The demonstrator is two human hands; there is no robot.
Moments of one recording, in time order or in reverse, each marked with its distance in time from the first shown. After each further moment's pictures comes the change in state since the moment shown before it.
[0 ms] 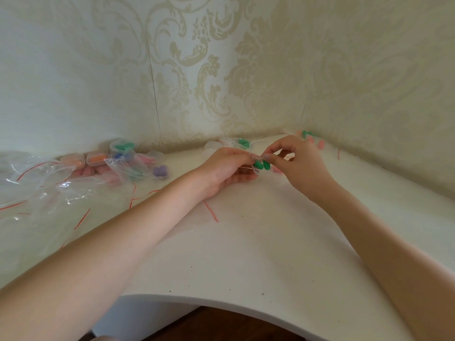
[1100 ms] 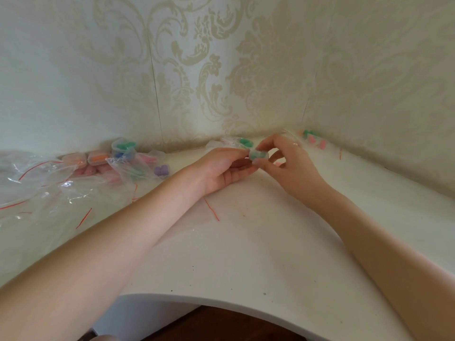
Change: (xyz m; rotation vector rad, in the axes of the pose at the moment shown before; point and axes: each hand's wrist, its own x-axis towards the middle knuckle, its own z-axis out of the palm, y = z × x) left_hand 0.000 0.006 -0.005 -0.317 0.017 -0.113; right_hand -0.002 0.003 0.014 0.028 -0.061 -0.099
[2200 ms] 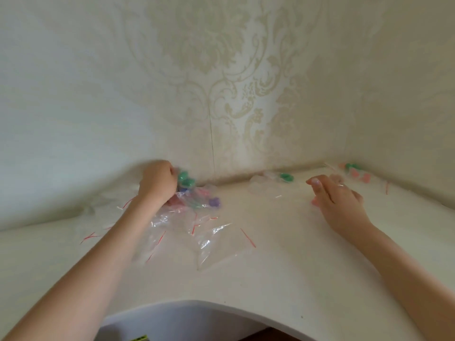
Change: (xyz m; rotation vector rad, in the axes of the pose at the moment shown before) left_hand -0.084 0.083 -0.146 1.424 0.977 0.328; right_hand -0.003 0.013 -0.007 -0.308 0.025 0.138
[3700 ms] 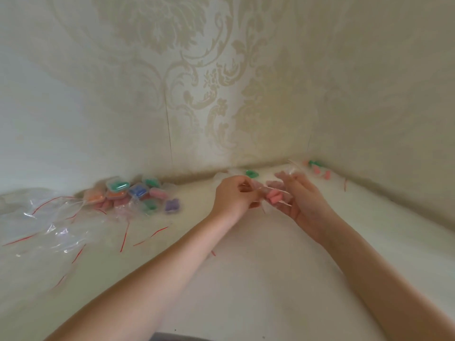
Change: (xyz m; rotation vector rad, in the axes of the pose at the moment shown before) left_hand -0.076 0.160 0.110 -1.079 -0.504 -0.004; right_hand 0.004 -0.017 -0.013 1.281 -0.162 0.475
